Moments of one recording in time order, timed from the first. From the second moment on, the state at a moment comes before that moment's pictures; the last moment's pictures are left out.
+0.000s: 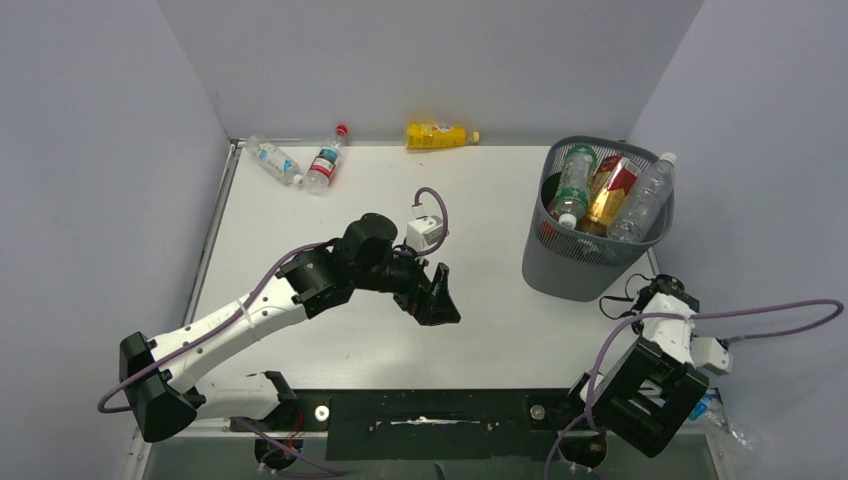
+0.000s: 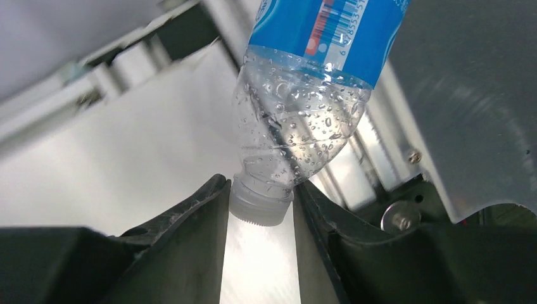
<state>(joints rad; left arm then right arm) -0.93 1.21 1.13 -0.48 0.44 -0.44 -0.73 1.15 0.60 -0.97 0.73 1.34</state>
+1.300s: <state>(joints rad) -0.93 1.18 1.14 -0.46 0.34 -0.49 0.41 1.28 1.61 -1.33 0.89 1.15</state>
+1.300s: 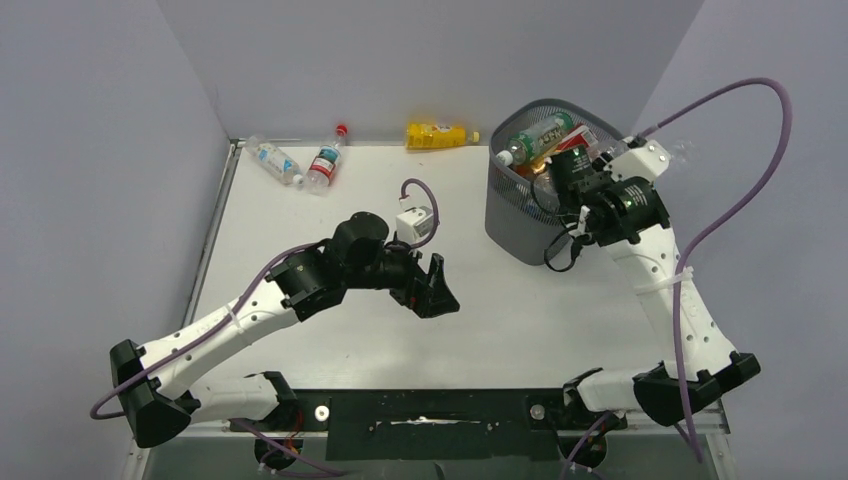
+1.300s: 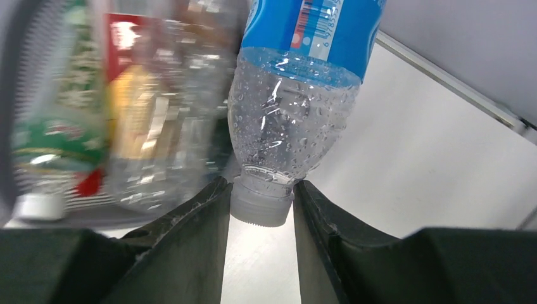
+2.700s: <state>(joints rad) -0.88 1.14 1.15 -0.49 0.30 -0.48 0.38 1.51 1.78 -0.86 0.38 0.56</state>
